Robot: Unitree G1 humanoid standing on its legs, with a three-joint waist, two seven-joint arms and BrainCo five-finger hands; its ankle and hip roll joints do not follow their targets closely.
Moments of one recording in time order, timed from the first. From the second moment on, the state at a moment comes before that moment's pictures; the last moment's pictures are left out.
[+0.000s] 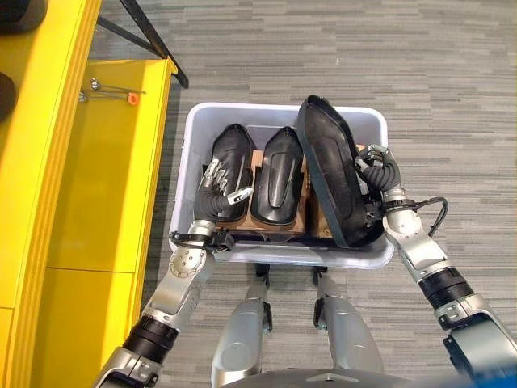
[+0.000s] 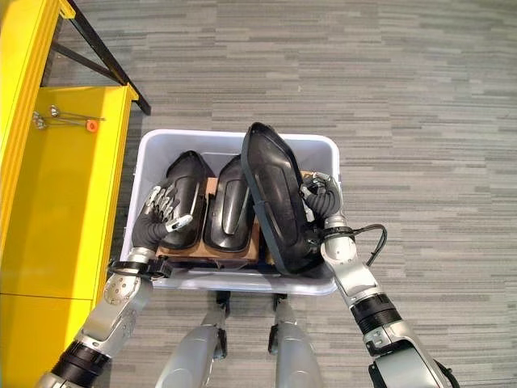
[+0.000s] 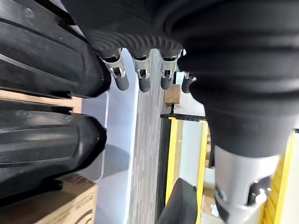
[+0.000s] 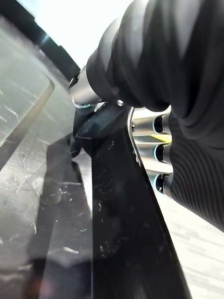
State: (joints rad) left arm -0.11 0.44 -0.27 0.01 -0.49 -0.24 0.20; right arm -0.43 -0.43 0.28 0.26 0.09 -0.06 -0.36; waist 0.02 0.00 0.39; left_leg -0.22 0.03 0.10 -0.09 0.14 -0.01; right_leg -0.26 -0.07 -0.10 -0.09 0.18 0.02
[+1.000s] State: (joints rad) left arm 0.17 0.37 -0.15 -0.01 -0.49 -0.20 0.15; right arm -0.36 -0.35 0.39 0.15 0.23 -0.11 -0.26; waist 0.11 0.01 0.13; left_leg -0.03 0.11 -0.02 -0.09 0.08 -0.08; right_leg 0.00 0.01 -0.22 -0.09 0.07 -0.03
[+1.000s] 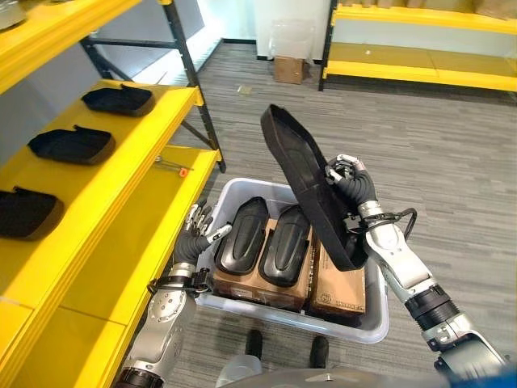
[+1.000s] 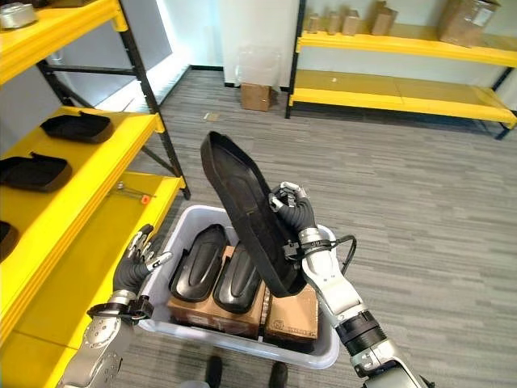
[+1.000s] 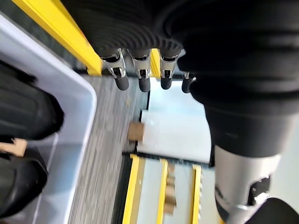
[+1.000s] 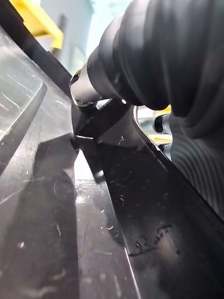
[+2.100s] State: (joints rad) left arm 0.06 0.41 -0.14 0.06 -0.52 -0.18 0.18; right arm -0.33 -0.27 0.31 0.18 0.25 -0.09 -0.30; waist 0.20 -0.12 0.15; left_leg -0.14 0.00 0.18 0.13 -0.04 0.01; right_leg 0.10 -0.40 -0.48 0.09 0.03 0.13
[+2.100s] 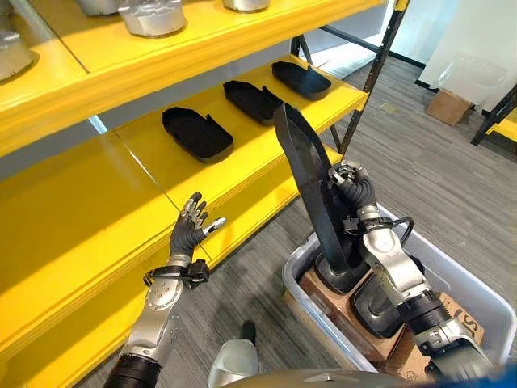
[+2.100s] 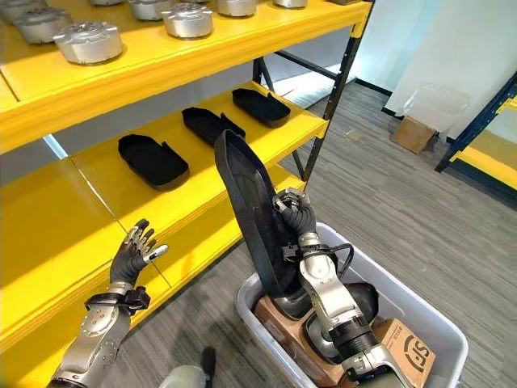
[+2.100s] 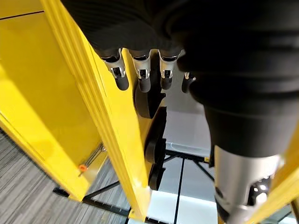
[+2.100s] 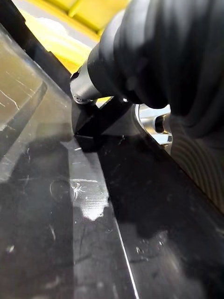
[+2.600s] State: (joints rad) left arm 0.09 0.37 -0.16 0.10 -0.48 -0.16 0.20; right arm -0.28 -0.31 0.31 0.12 0.29 -0.10 -0.28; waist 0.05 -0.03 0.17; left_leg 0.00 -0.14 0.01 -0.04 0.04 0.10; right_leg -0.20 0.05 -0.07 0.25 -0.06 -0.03
